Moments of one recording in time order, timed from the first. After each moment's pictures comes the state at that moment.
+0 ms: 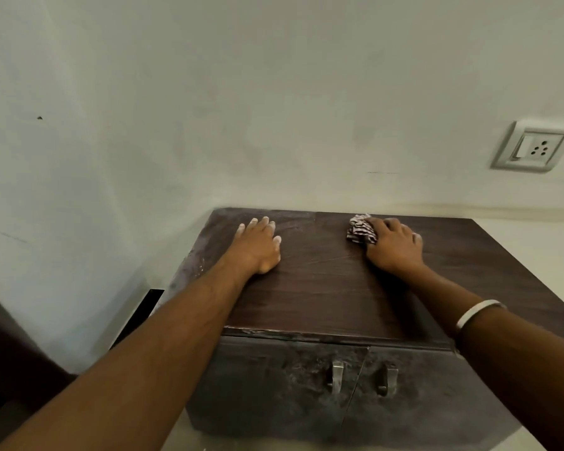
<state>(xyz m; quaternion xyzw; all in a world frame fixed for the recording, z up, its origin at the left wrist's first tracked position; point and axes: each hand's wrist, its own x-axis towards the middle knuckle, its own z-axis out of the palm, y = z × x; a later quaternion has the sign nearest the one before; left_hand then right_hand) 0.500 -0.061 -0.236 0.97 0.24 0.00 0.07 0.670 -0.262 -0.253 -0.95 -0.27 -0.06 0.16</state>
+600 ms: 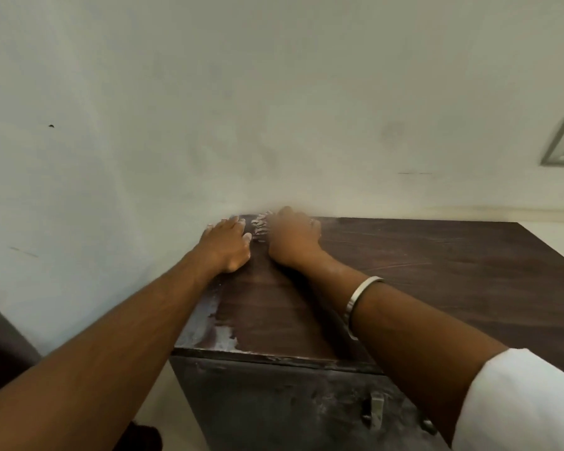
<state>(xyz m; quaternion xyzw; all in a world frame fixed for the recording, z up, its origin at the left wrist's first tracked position) 0.469 0.022 -0.233 0.95 0.30 0.03 0.03 0.579 -0.075 -0.247 -0.87 -0.46 -0.03 0.17</state>
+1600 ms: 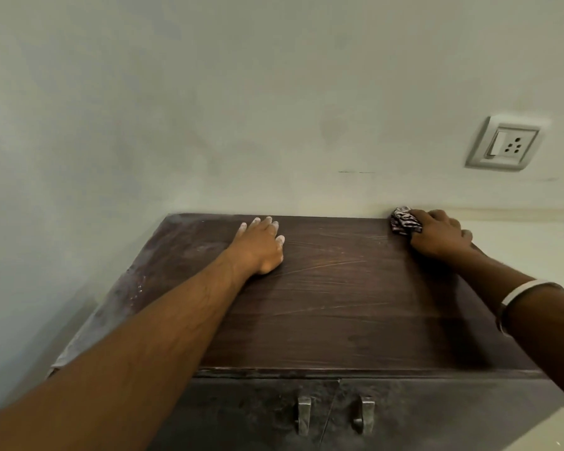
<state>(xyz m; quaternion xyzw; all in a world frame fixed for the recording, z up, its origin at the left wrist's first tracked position) 0.578 -0.082 -0.246 0.98 0.20 -0.01 0.08 0.785 -0.339 -0.243 -0.98 -0.15 -0.04 0.13</state>
